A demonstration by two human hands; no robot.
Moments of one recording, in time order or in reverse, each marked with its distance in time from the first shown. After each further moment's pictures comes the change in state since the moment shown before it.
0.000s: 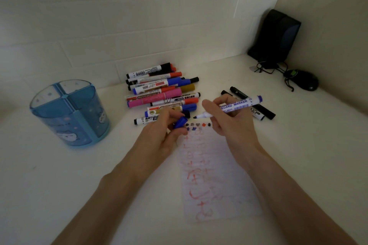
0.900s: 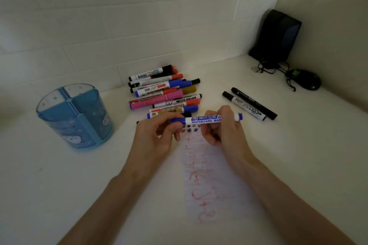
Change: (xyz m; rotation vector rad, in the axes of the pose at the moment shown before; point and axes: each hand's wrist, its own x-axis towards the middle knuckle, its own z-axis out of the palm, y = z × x) left_hand 0.000 0.005 0.002 -0.169 0.305 0.110; right_hand -0.017 0.006 0.014 -0.061 -0.065 0.157
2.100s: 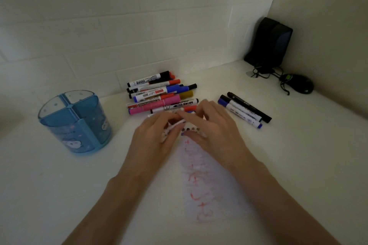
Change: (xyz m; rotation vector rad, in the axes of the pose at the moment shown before) left_hand 0.003 0.005 -0.004 0.455 -0.031 0.206; right_hand 0.021 0.006 -0.014 -1.174 0.050 -1.031
